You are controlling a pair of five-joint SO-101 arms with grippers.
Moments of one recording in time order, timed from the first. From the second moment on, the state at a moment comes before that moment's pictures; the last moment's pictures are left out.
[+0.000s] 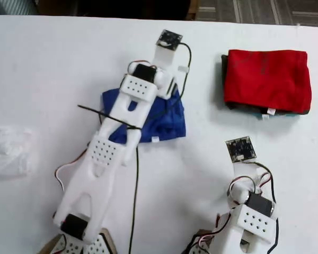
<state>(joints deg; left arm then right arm) 15.8 68.8 -78.1 76.6 1.9 22.5 -72.5 90.2 56.4 40.0</state>
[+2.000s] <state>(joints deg) 16.4 64.8 -90.2 101.4 -2.9 22.5 -72.5 90.2 56.4 40.0</state>
